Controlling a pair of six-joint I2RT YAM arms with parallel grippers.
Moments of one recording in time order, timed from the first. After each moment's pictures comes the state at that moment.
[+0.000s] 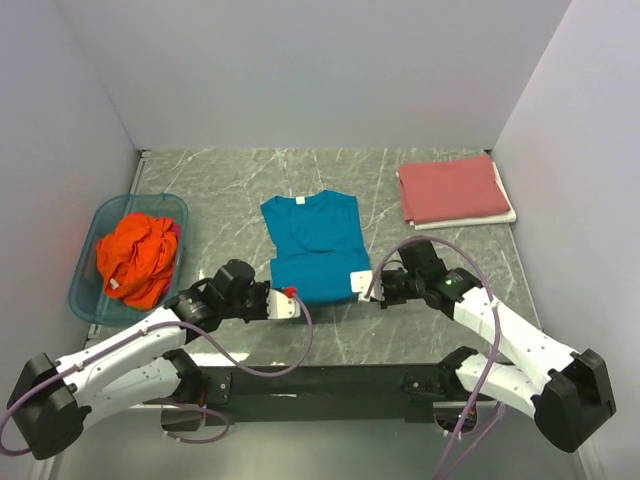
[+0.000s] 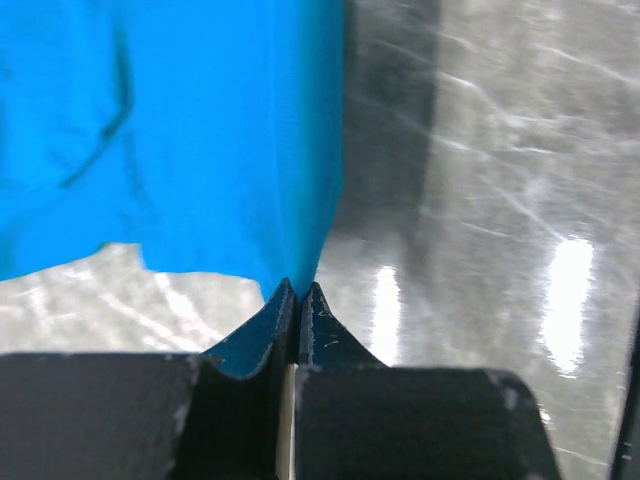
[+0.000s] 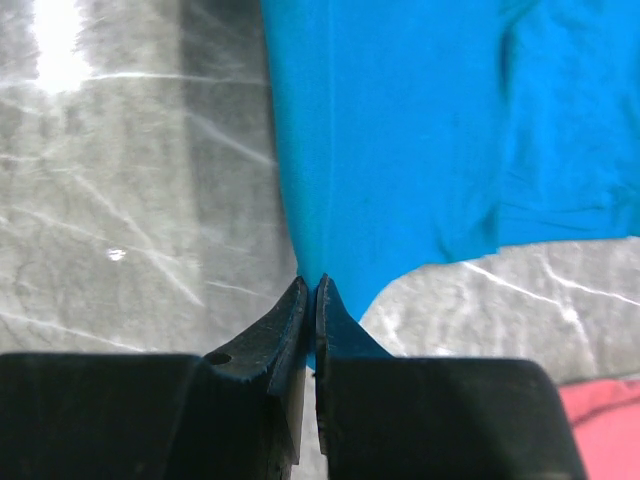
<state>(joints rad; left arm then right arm) -0.78 0.89 0.50 -0.34 0.25 0.74 0.55 0.98 0.62 -0.53 -0.46 -1.08</state>
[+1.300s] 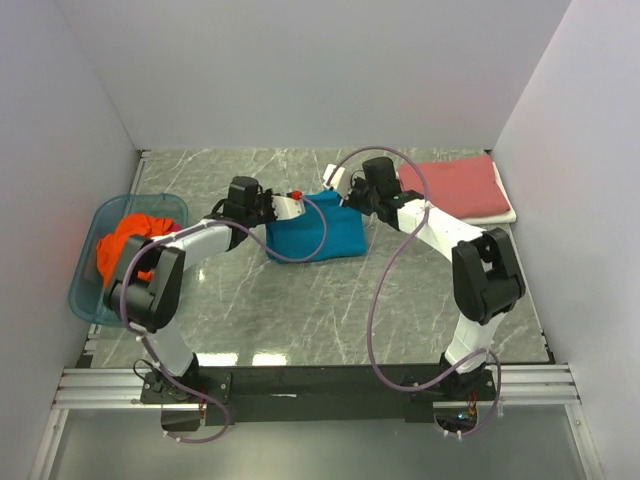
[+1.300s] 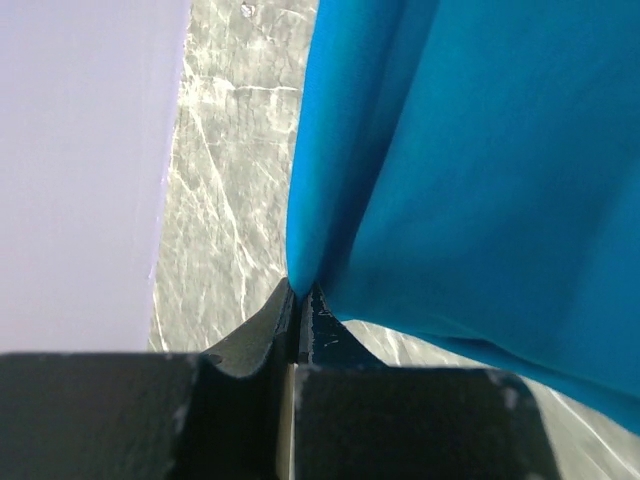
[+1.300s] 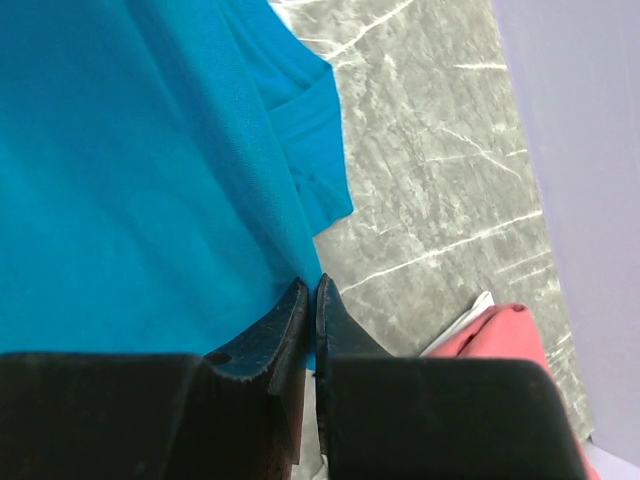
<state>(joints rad) -0.37 1.70 1.01 0.15 0.11 1.03 0.43 1.77 1.28 -0.16 -0.14 -0.81</state>
